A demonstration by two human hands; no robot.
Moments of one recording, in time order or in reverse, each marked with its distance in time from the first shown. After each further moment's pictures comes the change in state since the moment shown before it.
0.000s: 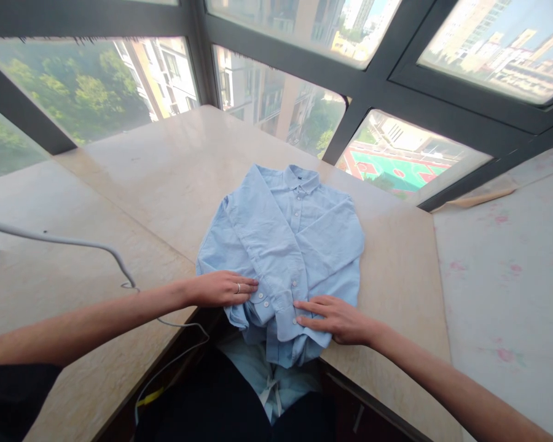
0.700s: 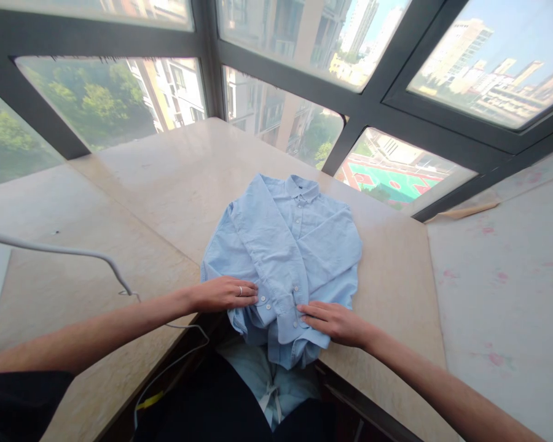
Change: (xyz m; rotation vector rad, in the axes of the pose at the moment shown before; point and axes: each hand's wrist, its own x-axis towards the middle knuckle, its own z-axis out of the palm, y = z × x) left_hand -0.003 0.007 0.008 0.038 0.096 -0.032; right_hand 0.006 -0.006 0.005 -0.167 0.250 -0.052
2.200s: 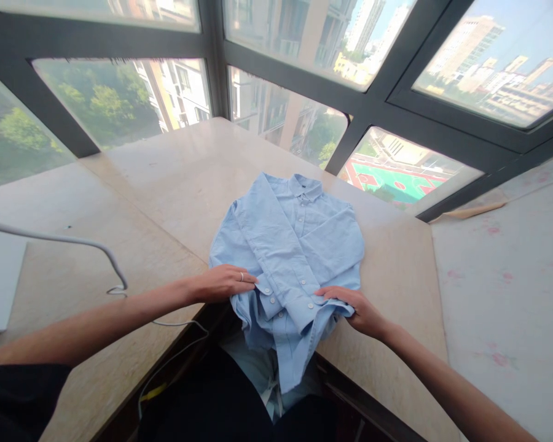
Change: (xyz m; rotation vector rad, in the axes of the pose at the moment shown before) left_hand 0.005 0.010 -0.034 -0.012 -0.012 -0.130; right_hand -0.005 0.007 -0.036 0.628 0.219 0.508
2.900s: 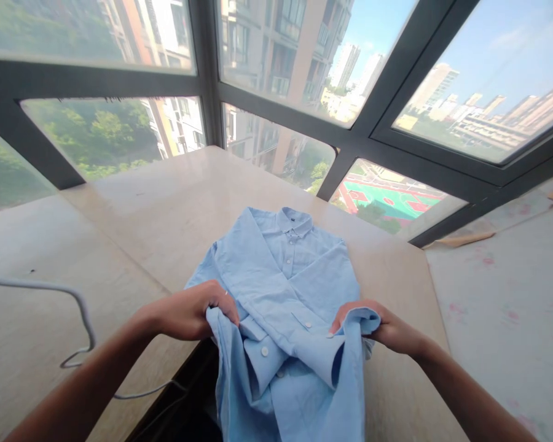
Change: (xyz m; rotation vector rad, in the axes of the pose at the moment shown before) left_hand 0.026 0.004 -0.088 -0.664 0.059 -0.269; right_hand 0.065 -0.045 -0.085 0.328 -0.248 0.211
